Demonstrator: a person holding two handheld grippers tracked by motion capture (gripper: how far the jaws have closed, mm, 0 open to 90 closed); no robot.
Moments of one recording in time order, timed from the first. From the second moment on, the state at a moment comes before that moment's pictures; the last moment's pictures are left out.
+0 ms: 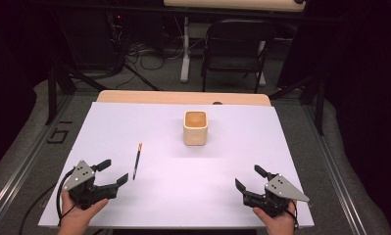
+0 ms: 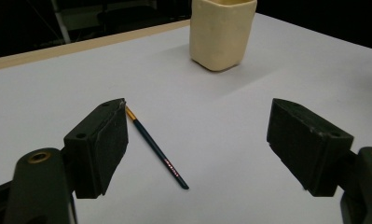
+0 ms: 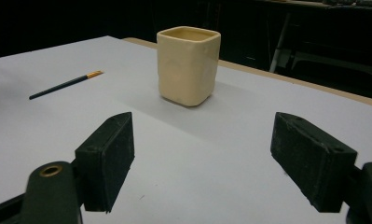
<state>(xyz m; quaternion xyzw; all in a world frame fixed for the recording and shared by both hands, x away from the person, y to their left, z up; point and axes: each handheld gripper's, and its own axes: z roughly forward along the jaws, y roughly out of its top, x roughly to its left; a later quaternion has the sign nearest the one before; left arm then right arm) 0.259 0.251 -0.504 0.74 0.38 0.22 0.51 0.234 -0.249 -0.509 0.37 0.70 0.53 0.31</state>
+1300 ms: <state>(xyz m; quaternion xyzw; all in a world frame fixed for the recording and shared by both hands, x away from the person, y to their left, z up) 0.283 0.254 -0.476 0.77 0.46 0.14 0.43 0.236 -0.244 -0.516 0.38 0.72 0.51 0.30</state>
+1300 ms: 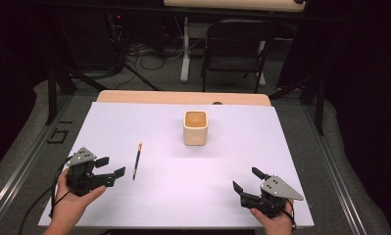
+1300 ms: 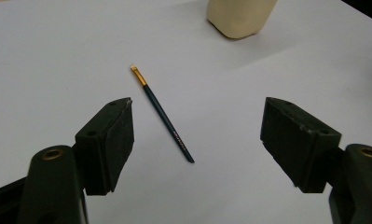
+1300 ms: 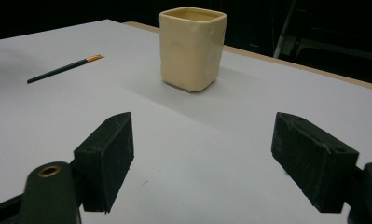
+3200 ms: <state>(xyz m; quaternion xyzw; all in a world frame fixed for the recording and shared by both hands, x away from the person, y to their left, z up) 0.342 0.240 -0.474 0.83 0.54 0.03 0.14 0.236 -0.241 -0.520 0.38 0.72 0.50 0.29</state>
